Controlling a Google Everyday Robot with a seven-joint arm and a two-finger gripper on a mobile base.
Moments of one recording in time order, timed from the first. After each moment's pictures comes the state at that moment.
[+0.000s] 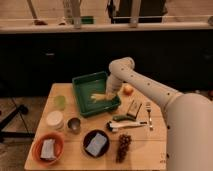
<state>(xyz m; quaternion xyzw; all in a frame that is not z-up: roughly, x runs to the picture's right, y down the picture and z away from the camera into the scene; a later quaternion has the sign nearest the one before) 0.028 0.041 0.883 -0.29 -0.15 -0.03 0.94</state>
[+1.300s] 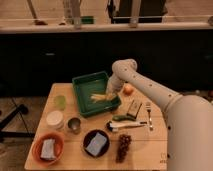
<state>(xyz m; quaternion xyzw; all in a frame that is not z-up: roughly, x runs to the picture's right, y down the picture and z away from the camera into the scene) 0.025 0.044 0.888 -0.30 -0.18 -0.02 0.94</state>
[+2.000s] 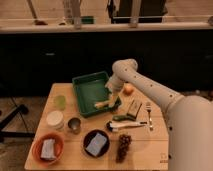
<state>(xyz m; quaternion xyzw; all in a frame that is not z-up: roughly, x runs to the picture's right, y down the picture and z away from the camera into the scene) 0.031 0.041 0.885 -0.29 -0.18 -0.02 0.94</state>
